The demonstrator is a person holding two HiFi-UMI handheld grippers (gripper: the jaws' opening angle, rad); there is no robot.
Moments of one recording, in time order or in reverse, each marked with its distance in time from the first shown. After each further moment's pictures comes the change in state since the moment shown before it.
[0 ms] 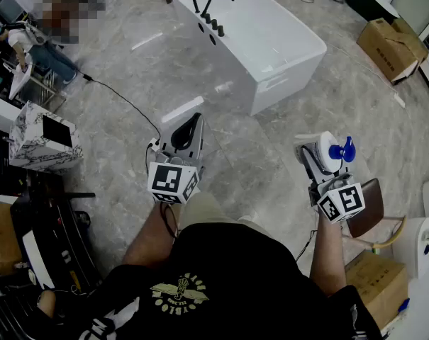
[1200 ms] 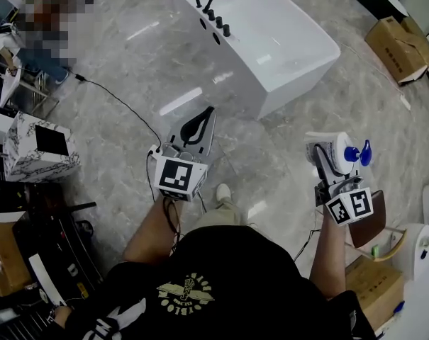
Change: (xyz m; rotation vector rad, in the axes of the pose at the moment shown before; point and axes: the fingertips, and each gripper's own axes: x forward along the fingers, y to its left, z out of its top) left arm 0.150 0.103 -0.028 0.040 0.026 -0.114; right arm 0.153 -0.066 0.000 0.052 -0.018 -0.092
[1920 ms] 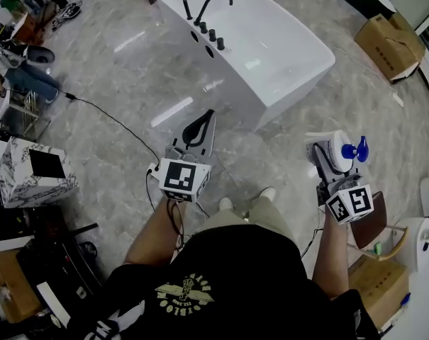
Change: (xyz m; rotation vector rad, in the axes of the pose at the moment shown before) left arm 0.059 0.074 -0.011 -0.020 -0.011 -0.031; right arm 0.083 -0.007 0.008 -0.075 0.057 -0.073
